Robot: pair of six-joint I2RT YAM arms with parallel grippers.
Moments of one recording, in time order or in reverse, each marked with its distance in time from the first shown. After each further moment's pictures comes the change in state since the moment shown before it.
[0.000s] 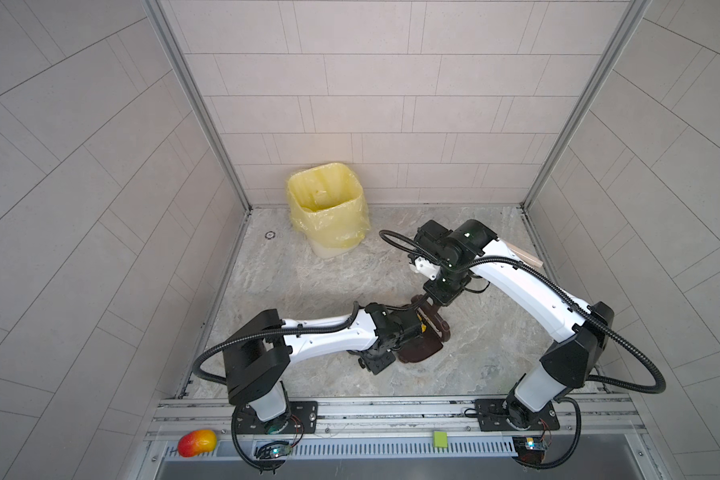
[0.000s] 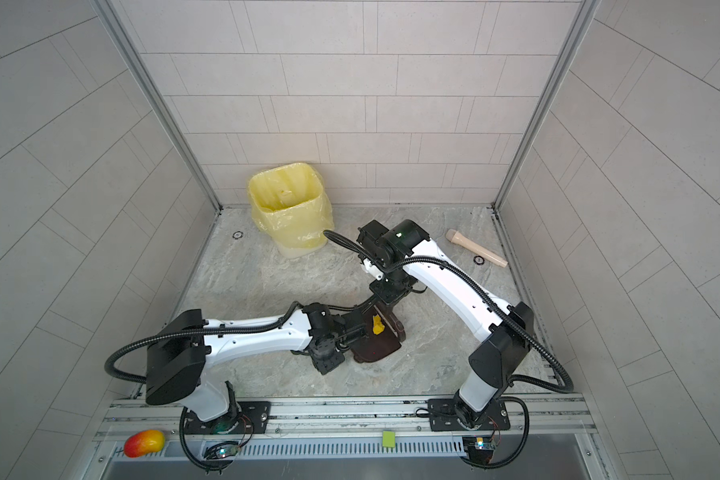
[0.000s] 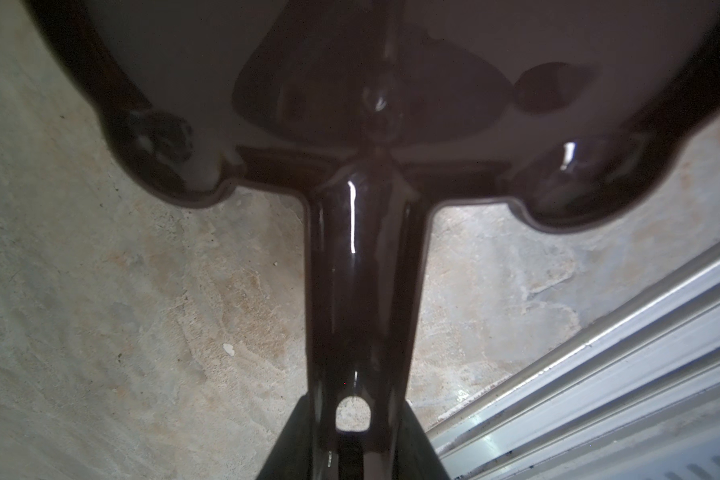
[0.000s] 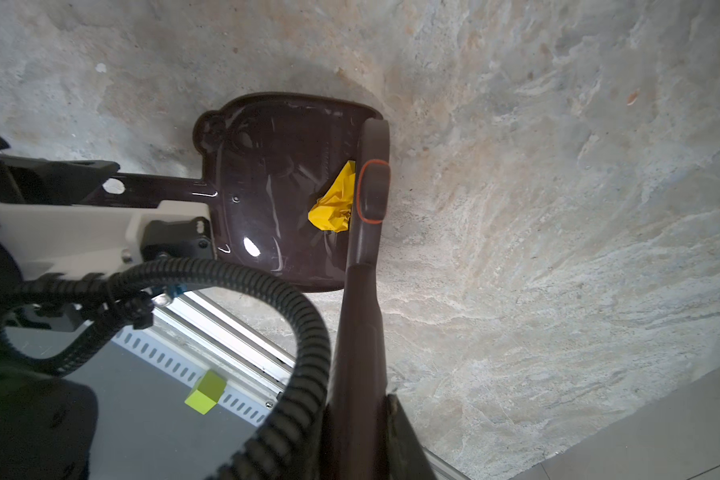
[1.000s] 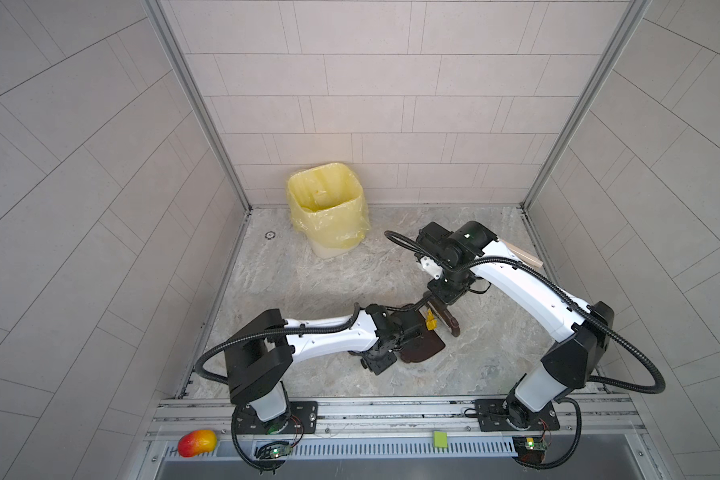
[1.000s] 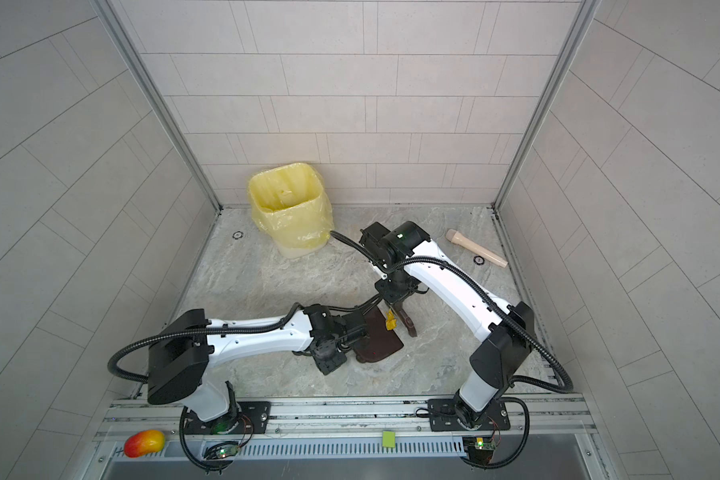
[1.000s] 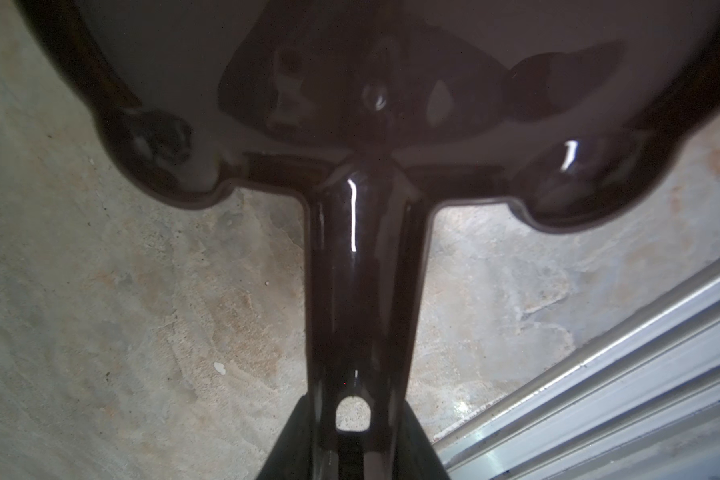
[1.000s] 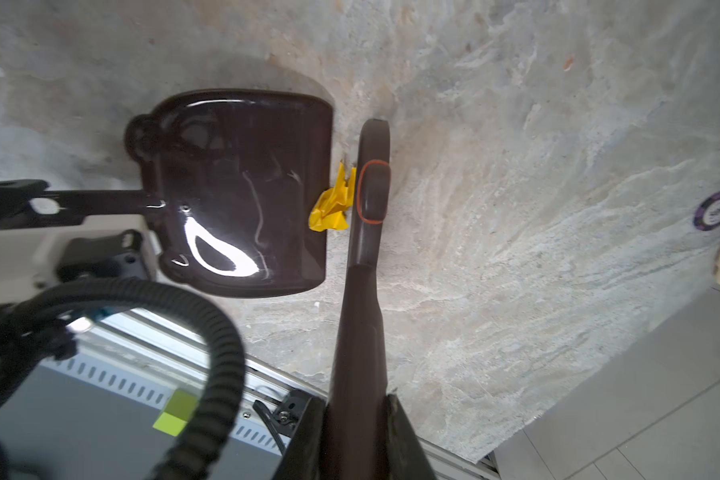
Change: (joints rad) left arm 0.000 0.011 -0.022 0.054 0.008 -0.003; right arm -0.006 -0.023 -0.049 0.021 0.075 0.063
